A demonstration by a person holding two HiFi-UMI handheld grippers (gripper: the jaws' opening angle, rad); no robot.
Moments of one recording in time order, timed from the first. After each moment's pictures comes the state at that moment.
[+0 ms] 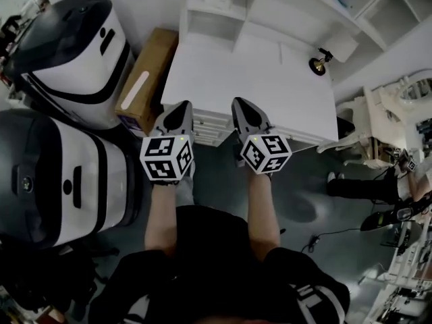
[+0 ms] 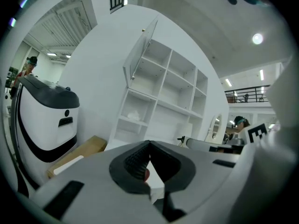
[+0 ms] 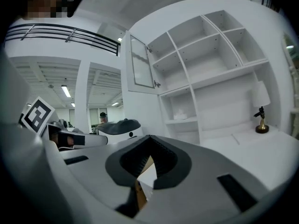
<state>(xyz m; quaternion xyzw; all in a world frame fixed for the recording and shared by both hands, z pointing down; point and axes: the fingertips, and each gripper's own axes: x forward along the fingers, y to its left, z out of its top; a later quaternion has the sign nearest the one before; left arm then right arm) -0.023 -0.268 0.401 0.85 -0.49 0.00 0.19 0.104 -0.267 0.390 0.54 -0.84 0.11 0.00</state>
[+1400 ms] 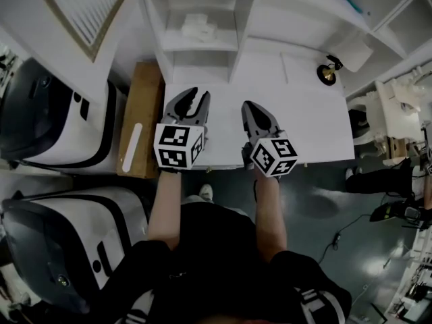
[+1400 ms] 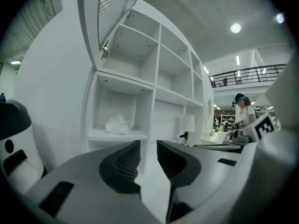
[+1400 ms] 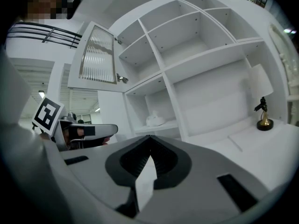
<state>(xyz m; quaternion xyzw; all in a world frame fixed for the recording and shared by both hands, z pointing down) 0.096 -0.603 0.405 0.91 -0.39 0.06 0.10 0.205 -0.554 0.425 0.60 -0.78 0.14 -0.03</state>
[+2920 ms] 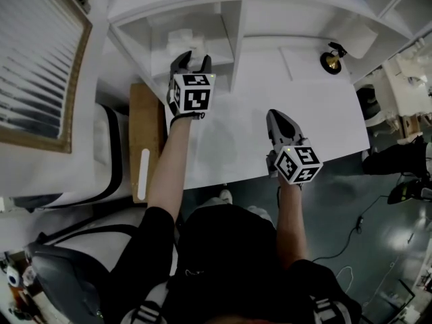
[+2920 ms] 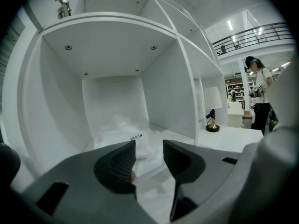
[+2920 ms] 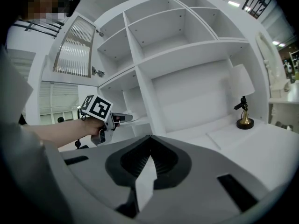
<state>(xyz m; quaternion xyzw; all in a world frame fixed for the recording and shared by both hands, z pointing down) 0.180 -0.806 0.433 0.89 -0.42 0.19 0.01 0.291 -0.579 0.455 0.68 -0.71 0.17 -0.01</state>
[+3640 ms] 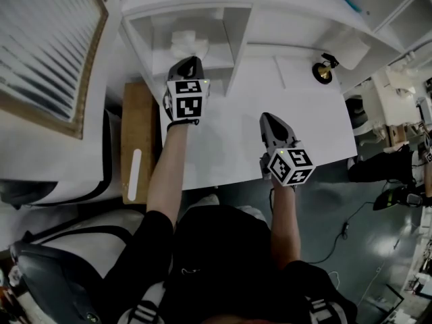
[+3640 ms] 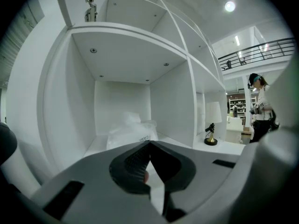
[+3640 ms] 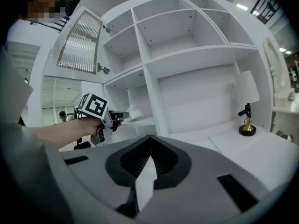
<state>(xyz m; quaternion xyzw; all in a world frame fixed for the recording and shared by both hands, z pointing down) 0.153 -0.800 0.419 0.89 -0.43 0.12 0.05 0.269 -0.586 0.442 0.67 -0.72 0.16 0.02</state>
